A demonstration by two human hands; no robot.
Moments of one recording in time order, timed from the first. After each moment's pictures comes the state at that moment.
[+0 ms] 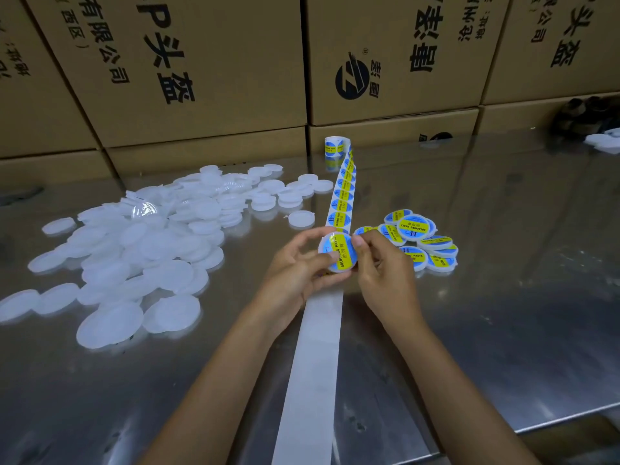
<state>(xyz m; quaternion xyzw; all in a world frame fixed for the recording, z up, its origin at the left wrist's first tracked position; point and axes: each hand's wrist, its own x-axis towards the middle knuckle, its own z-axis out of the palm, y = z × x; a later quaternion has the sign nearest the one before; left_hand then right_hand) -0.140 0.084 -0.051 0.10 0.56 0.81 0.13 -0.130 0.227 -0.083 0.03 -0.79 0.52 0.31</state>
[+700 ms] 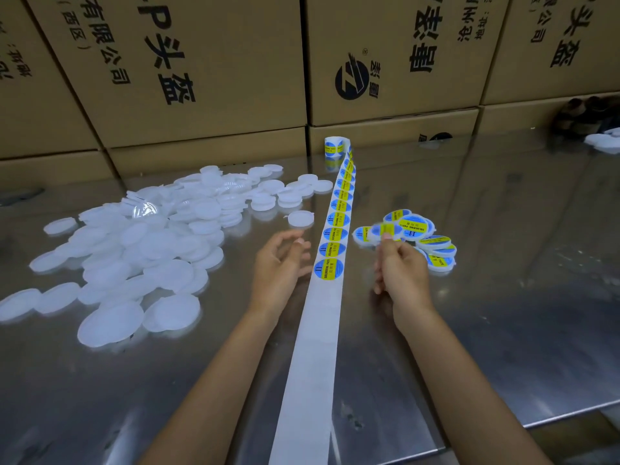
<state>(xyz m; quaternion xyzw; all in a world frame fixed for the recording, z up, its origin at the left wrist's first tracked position) -0.156 0.077 -0.071 0.01 0.68 0.73 -0.07 -0.139 0.241 -0.078 -0.19 -0.65 0.71 0.19</state>
